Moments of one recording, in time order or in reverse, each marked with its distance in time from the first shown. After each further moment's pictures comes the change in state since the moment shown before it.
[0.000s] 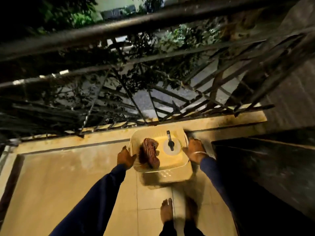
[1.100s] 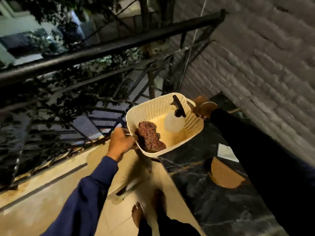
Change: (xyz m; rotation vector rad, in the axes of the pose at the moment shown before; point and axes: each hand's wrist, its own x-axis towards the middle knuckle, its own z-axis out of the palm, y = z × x) left_hand -0.230 0.212 -0.066 -0.554 -0.308 0.440; right_hand -0.190 0.110 -0.321 0.180 0.149 0.350
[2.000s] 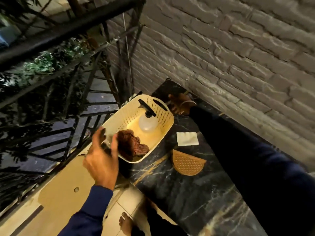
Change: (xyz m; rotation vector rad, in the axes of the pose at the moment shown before) left_hand -0.019 0.014 0.142 0.517 0.479 0.652; right_hand 0.027 0.174 -0.022 0.225 0.181 0.129
